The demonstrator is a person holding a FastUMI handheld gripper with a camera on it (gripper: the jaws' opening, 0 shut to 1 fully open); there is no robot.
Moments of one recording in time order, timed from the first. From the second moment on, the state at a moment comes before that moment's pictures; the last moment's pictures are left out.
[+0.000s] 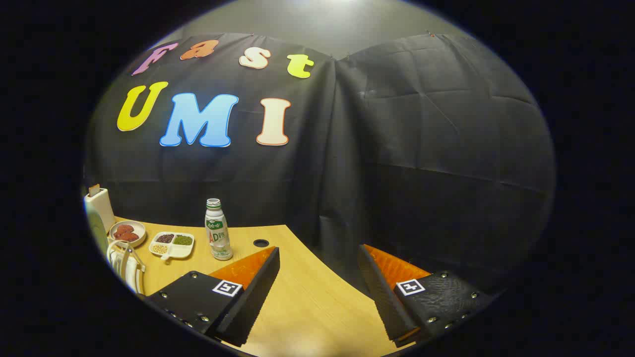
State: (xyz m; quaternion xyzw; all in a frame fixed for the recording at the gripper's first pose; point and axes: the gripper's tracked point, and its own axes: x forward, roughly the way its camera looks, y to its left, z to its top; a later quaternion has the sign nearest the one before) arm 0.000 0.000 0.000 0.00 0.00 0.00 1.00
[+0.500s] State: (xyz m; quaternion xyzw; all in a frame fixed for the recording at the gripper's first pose) arm -0.105 0.174 0.057 0.03 -0.01 0.15 0.99
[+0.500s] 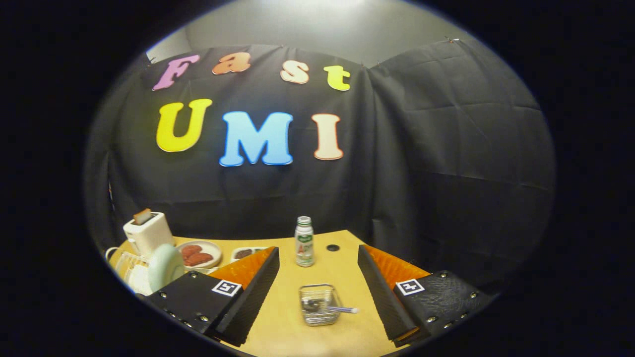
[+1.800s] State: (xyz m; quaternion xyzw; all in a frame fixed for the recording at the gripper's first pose) arm -0.151 0.419 -0.068 0.06 0.27 0.34 0.90
